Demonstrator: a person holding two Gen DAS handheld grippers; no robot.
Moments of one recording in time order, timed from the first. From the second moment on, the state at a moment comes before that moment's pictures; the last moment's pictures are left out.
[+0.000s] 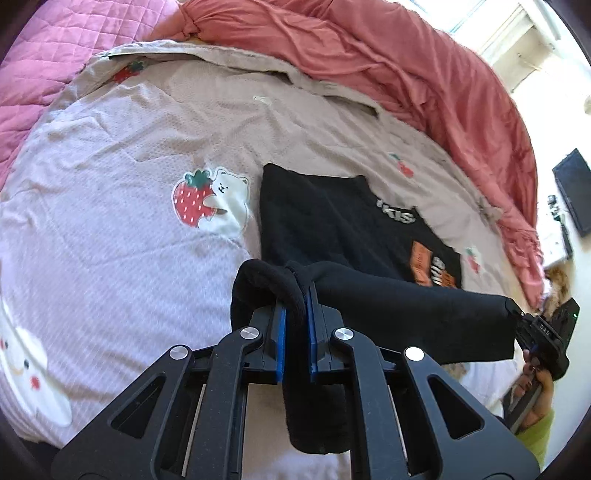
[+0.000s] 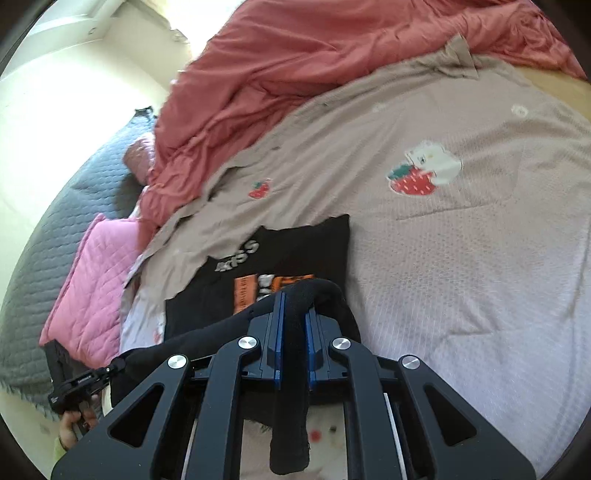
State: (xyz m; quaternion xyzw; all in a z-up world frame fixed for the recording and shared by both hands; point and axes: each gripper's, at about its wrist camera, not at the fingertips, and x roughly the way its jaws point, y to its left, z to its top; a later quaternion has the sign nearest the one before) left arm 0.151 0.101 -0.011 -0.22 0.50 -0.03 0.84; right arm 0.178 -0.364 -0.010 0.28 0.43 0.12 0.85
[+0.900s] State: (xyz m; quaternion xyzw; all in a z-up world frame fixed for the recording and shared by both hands) left arm 0.076 0.077 -0.027 -0.23 0.48 -0.04 0.84; right arm 0.132 -0.328 -0.042 0.18 0.48 0.14 0.85
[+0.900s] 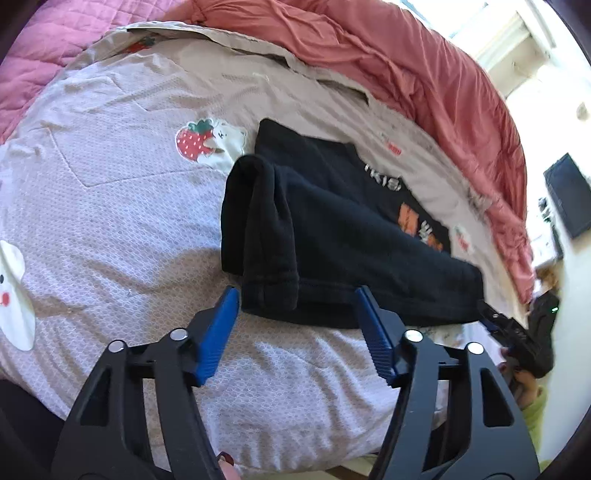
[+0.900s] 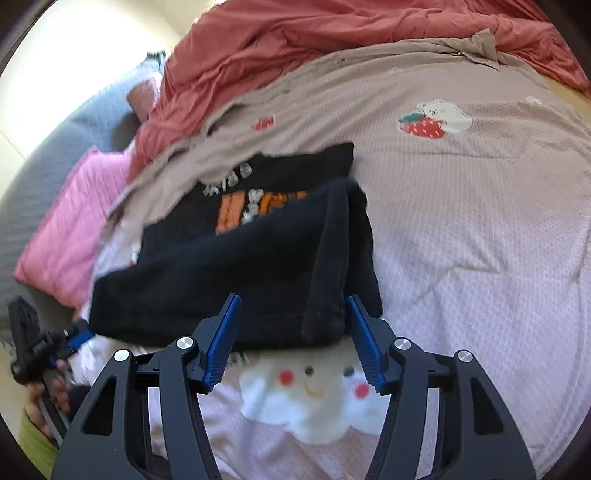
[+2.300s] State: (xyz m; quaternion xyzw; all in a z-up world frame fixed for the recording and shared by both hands) left arm 0.127 0.055 -0.023 -0.24 0.44 -0.07 0.86; right arm 0.214 -0.375 -0.022 0.25 0.36 0.14 0.89
